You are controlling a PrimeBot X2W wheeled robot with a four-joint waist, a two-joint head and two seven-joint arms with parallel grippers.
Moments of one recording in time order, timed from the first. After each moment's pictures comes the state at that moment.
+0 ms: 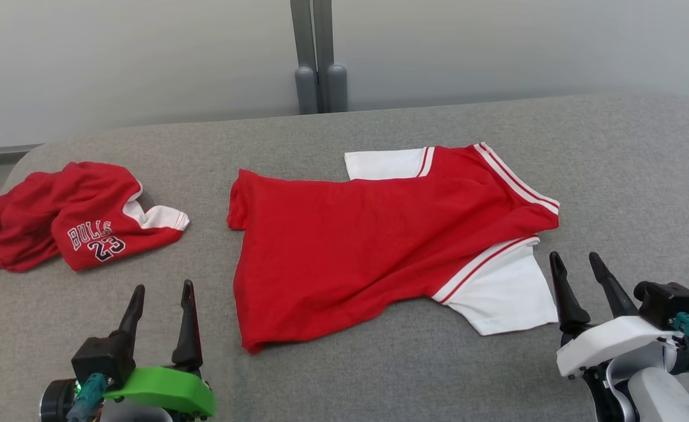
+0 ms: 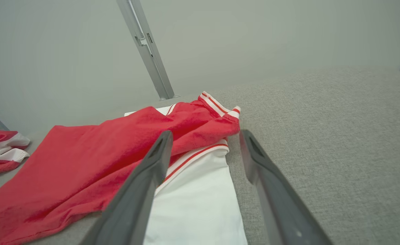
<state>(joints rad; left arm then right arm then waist) -0.05 0.34 -0.43 0.12 -0.57 0.28 -0.25 -0.14 -0.19 0.09 0.37 0.44 0.13 -0.26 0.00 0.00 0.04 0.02</state>
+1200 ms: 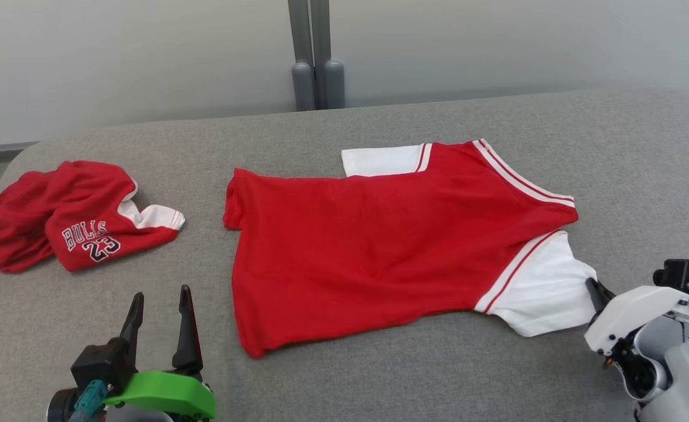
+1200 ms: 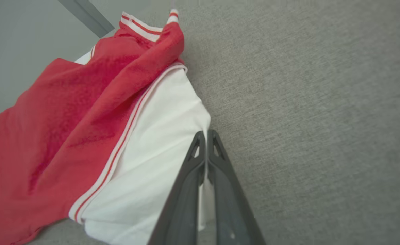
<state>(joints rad) -0.03 0.21 -0.26 0.21 -0.48 0.15 -0.26 -0.31 -0.21 -0.03 0.68 0.62 0.13 0.11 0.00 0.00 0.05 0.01</state>
